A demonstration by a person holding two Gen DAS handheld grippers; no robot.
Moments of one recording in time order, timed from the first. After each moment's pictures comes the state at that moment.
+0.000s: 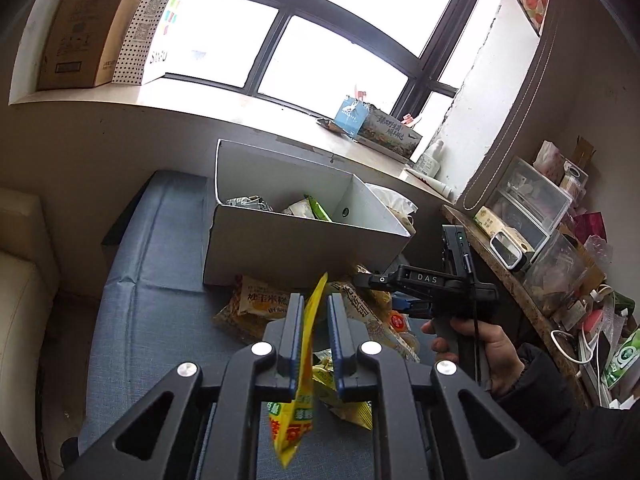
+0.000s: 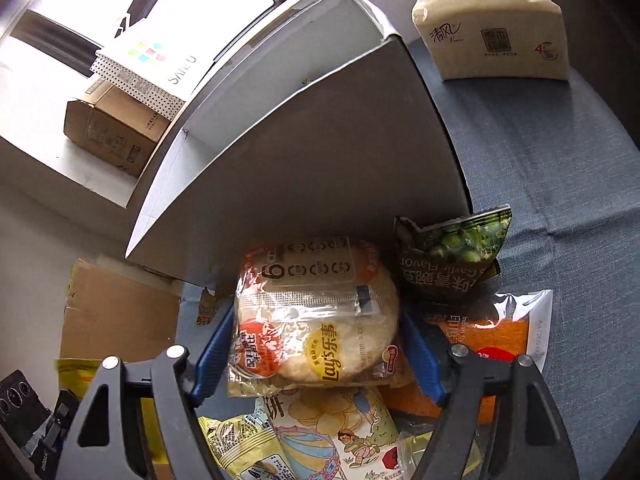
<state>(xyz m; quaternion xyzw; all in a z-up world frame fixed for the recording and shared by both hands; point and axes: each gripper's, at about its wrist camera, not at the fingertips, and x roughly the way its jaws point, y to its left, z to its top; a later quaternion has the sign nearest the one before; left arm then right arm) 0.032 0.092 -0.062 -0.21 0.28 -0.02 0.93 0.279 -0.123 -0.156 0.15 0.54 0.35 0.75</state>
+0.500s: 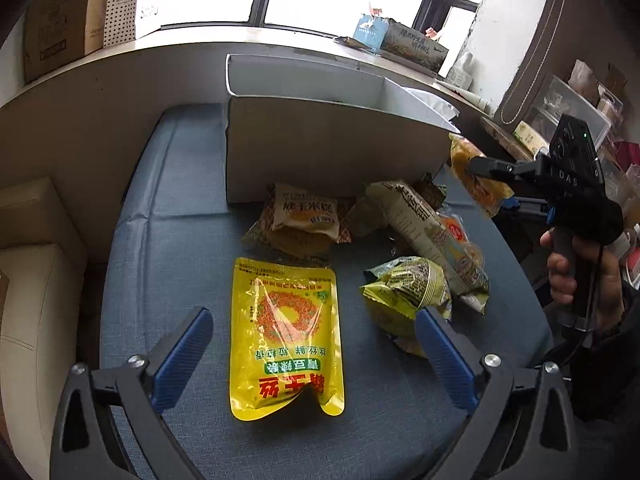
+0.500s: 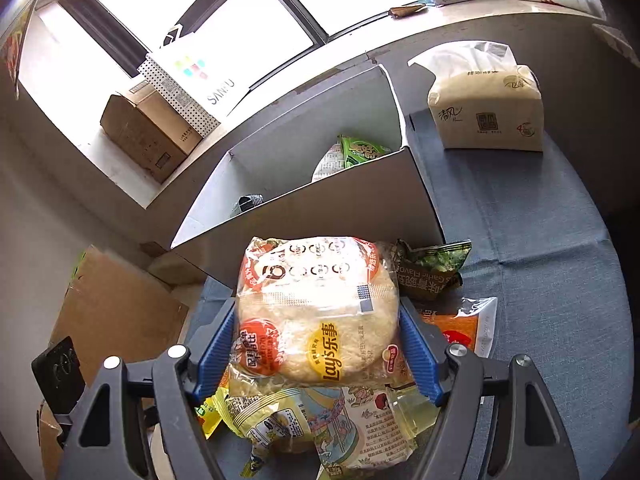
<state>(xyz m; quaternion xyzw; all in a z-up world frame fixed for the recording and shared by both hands) 0.052 0.075 -0.128 -0.13 0.43 0.00 0.89 0.242 -0.162 -0.100 0.12 0.46 0.37 0.80</state>
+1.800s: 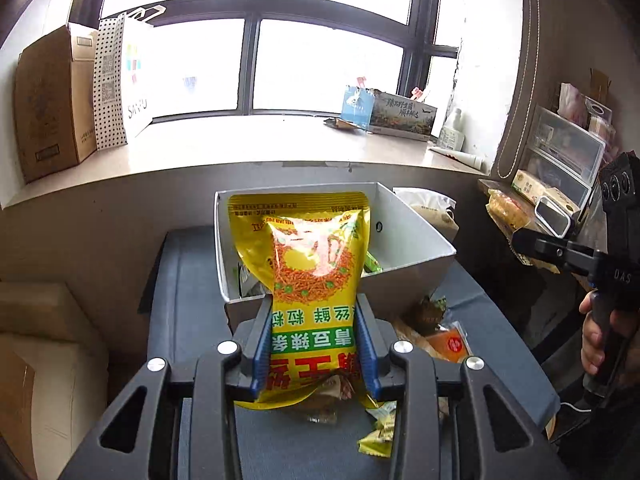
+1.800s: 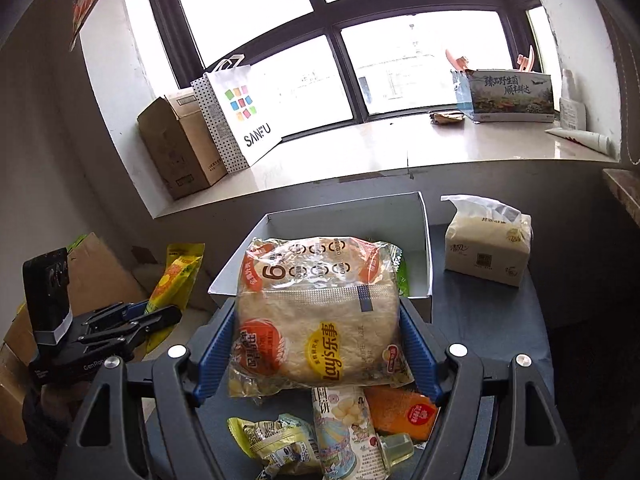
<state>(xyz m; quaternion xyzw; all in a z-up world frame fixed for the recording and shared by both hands) 0.121 0.092 -0.015 -0.08 0.31 0.02 0.95 0.217 -0.142 0.004 0.03 0.32 0.38 0.87</state>
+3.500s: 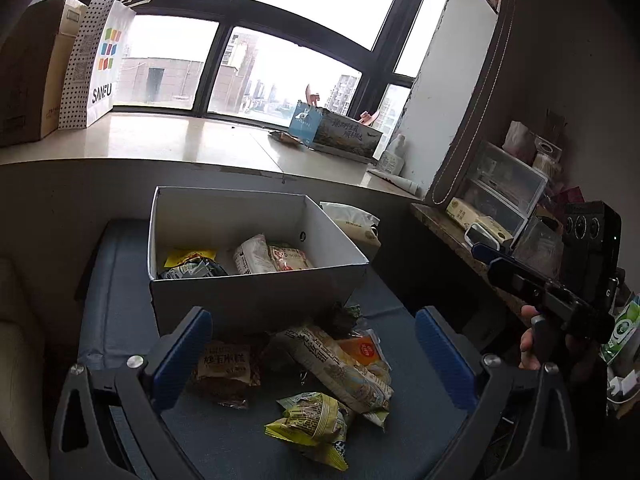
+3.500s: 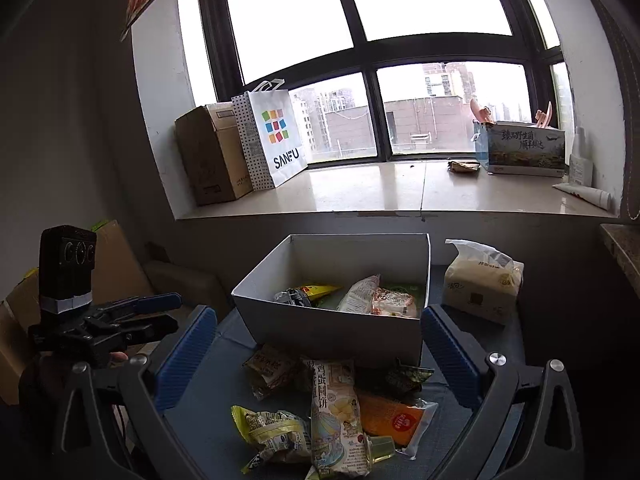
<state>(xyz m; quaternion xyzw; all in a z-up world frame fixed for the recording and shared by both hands) 0.079 0.063 -0.015 -0.16 0.27 -0.08 0.94 0.154 -0.175 0.025 -0.01 0.25 0.41 0.88</state>
